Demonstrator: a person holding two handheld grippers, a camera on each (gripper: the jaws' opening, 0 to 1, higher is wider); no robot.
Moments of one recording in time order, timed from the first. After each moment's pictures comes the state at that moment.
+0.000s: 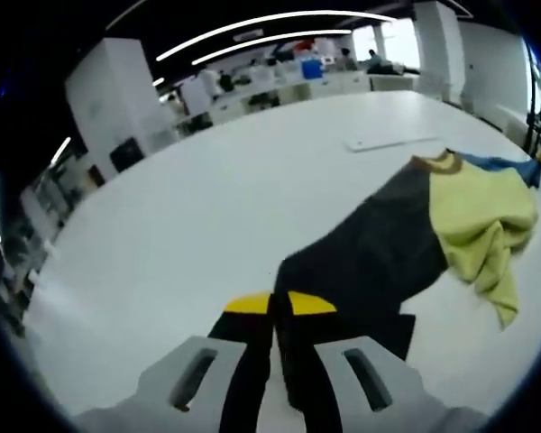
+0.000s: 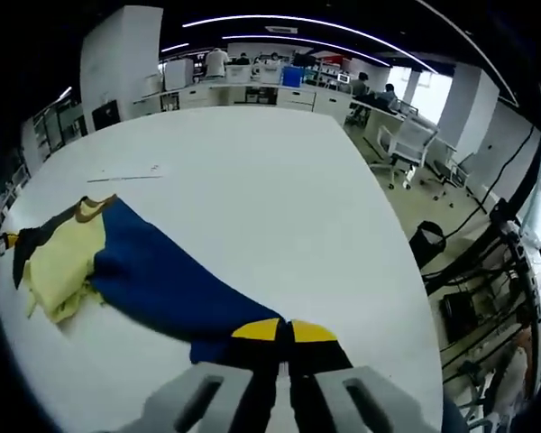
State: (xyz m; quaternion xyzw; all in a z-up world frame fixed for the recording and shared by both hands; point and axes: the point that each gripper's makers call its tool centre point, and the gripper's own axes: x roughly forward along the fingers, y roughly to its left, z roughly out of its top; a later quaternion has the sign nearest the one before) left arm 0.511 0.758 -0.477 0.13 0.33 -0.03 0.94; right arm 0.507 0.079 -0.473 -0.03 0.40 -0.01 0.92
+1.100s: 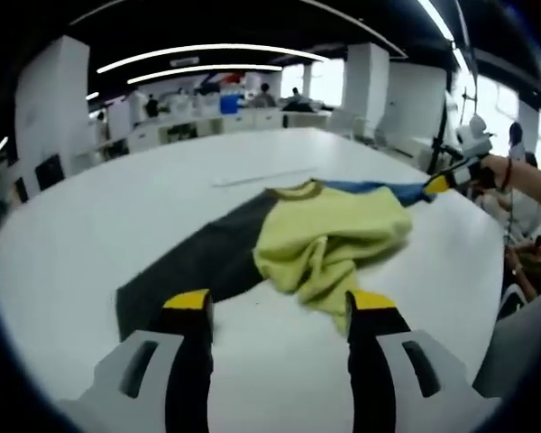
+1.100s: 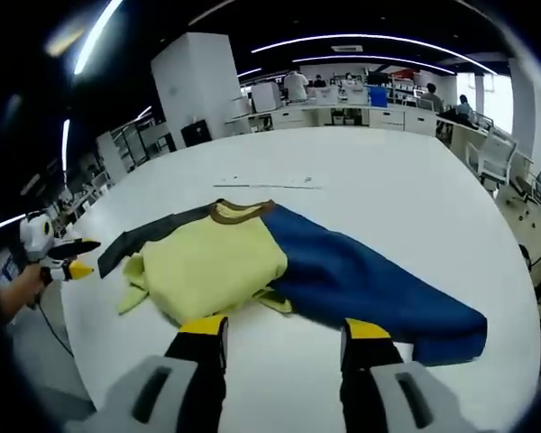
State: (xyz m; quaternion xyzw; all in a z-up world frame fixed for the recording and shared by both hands) left arm 0.430 0.607 -0.466 0.05 0.27 -0.25 0.93; right arm 0.473 0.265 -0.476 0.02 0.37 0.21 0.91
